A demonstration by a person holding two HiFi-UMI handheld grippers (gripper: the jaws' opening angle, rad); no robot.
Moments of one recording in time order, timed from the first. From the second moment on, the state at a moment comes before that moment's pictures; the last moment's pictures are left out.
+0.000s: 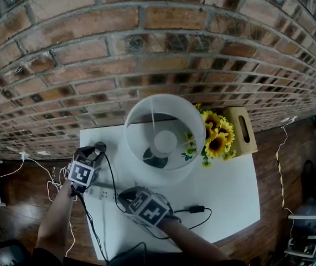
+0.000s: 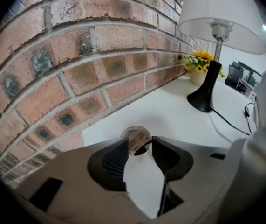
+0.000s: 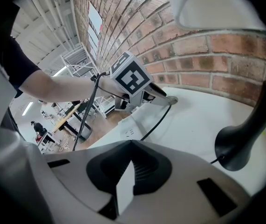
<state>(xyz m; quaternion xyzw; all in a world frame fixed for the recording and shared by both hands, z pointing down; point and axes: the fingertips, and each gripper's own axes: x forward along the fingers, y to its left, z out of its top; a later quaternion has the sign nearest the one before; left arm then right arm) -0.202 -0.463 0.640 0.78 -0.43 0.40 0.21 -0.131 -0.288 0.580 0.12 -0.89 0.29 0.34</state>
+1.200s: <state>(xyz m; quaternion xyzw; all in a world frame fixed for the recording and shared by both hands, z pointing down) -0.215 -0.402 0.538 0.82 -0.46 0.28 0.22 -0.139 -0.242 0.528 0.11 -0.91 0.25 0.32</state>
